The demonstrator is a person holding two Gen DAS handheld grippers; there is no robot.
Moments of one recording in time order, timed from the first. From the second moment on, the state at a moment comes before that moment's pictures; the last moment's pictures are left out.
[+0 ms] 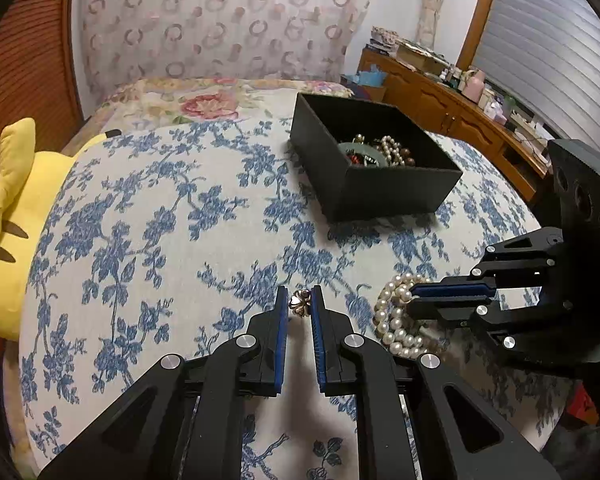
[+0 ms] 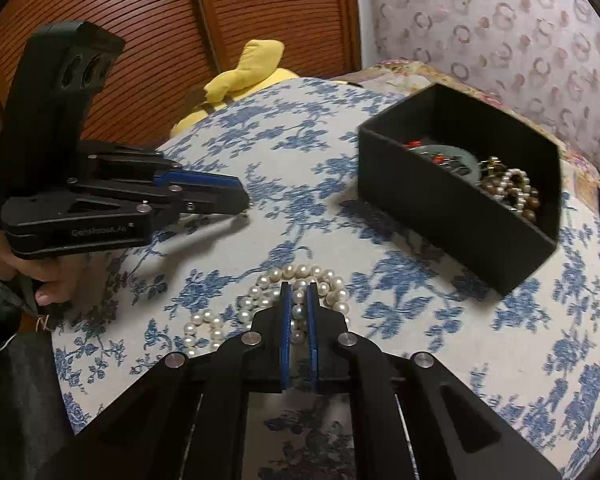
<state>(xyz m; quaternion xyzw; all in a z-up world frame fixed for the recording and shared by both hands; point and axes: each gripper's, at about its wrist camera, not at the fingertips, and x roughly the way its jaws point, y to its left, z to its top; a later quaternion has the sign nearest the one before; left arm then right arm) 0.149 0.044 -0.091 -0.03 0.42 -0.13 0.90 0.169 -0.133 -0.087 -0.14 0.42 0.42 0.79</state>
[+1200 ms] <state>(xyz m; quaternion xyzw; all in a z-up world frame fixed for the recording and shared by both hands) 0.221 0.007 -0.005 -0.02 0.33 -0.17 0.93 0.236 -0.200 0.141 -0.07 0.18 0.40 0.90</state>
